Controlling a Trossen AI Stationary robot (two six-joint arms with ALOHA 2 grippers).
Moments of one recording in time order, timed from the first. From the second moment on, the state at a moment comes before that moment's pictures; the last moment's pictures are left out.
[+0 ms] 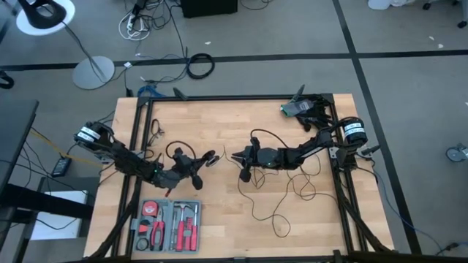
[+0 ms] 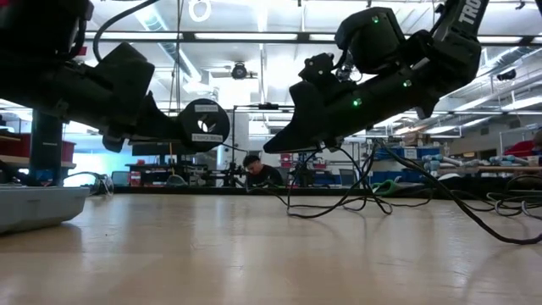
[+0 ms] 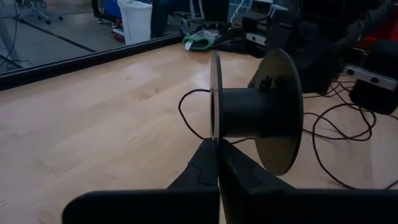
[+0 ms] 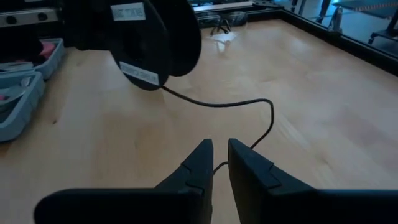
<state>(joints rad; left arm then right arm) -0.42 1.51 0.25 0.88 -0.95 -0.48 0.08 1.86 0.74 0.78 0.36 0.17</state>
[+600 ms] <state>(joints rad) -0.40 1.51 0.25 0.89 -0.88 -0.48 0.16 1.86 0.74 0.78 0.38 0.29</state>
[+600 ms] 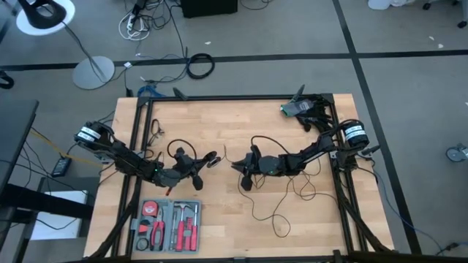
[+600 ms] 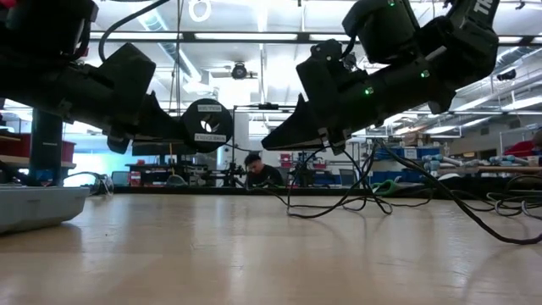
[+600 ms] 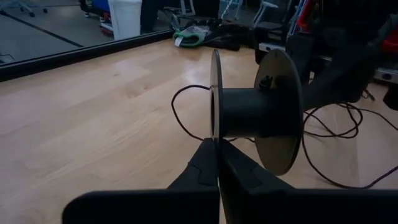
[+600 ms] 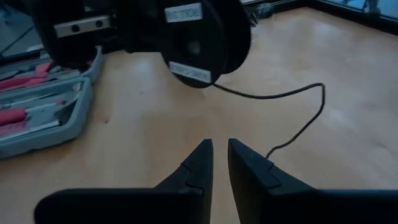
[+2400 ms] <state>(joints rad) -0.38 1.51 0.25 0.90 -0.86 -0.44 0.17 1.86 0.74 0.81 0.45 0.08</state>
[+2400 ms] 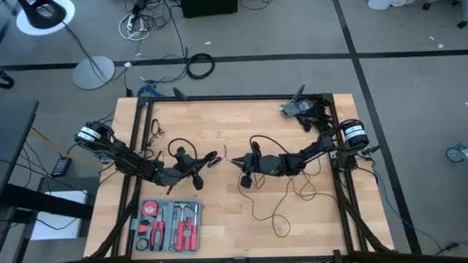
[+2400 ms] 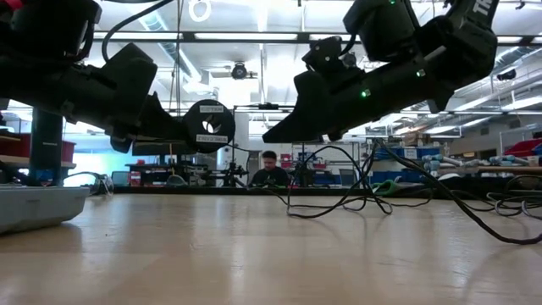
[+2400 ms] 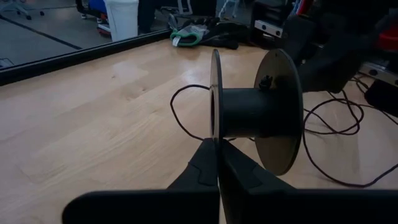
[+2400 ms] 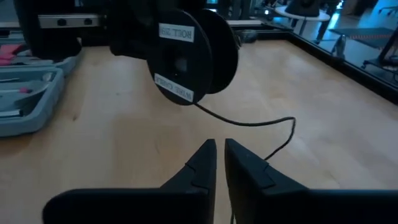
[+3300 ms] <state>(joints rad) -0.38 1.51 0.25 0.91 -0.85 -0.44 0.17 1.86 0.79 0.79 0.46 -0.11</state>
